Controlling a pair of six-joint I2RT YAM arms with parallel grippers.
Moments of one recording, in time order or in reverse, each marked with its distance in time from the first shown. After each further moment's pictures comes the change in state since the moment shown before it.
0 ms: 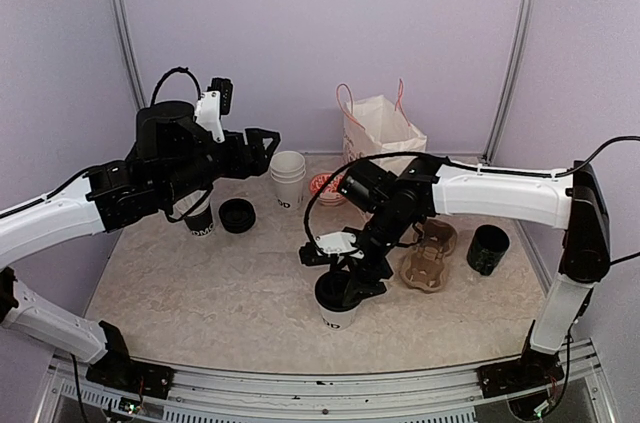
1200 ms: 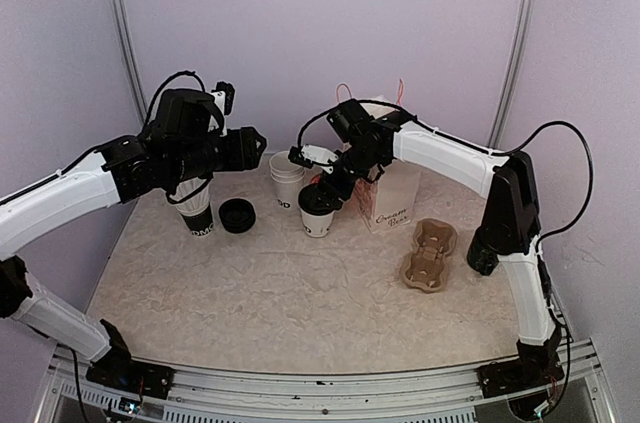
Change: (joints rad) left arm 0.109 0.106 0.135 -0.255 0.010 -0.071; right arm -0.230 0.459 0.697 0.039 0.175 0.281
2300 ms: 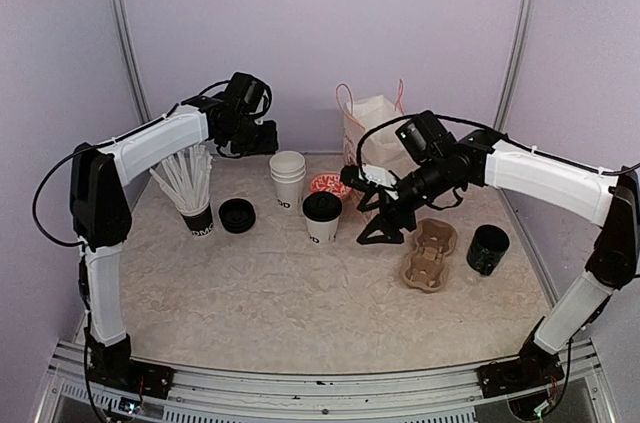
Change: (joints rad) left arm 0.251 0.698 0.677 -0.327 0.223 0.021; right arm -0.024 -0.634 -0.726 0.121 -0.245 -0.118
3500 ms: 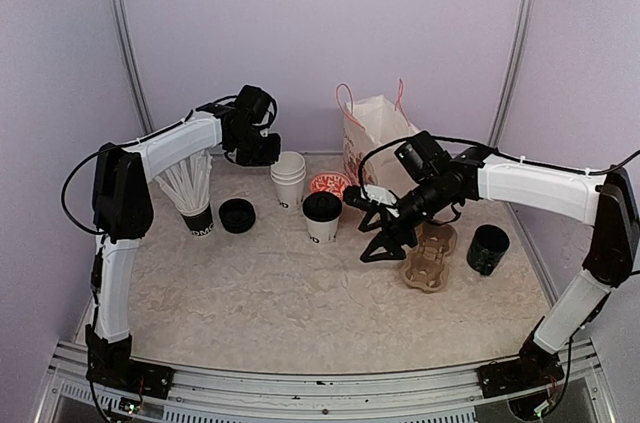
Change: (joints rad) left arm 0.042 0.188 0.141 -0.079 0.061 0.012; right arm -0.023 0.011 -0.155 0.073 -0.087 -0.021
